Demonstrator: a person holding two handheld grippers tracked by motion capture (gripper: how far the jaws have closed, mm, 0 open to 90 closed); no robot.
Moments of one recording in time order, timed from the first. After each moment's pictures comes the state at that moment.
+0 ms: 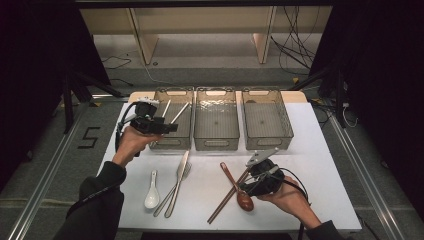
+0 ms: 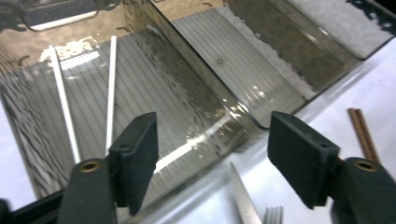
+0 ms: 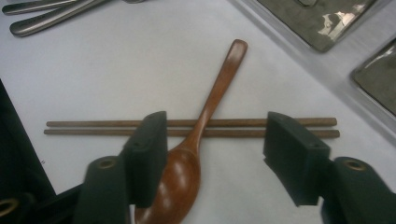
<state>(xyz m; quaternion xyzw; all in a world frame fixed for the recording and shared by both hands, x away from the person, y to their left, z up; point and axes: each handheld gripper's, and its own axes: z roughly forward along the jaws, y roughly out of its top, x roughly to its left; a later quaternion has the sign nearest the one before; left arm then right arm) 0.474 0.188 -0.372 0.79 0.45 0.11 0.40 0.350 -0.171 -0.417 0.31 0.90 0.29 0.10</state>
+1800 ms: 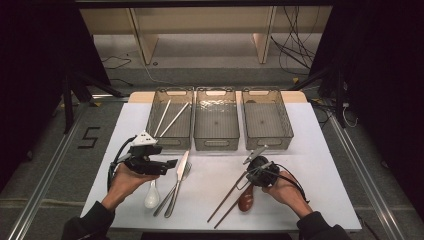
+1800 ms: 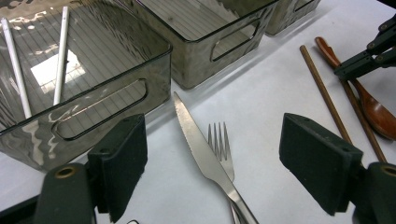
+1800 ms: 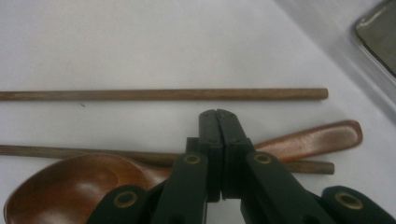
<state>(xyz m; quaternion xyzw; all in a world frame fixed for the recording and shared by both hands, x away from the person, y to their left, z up) 0.380 0.188 -0.403 0.81 0.39 0.13 0.41 0.384 -0.174 -0.455 0.33 0.92 0.19 0.10</state>
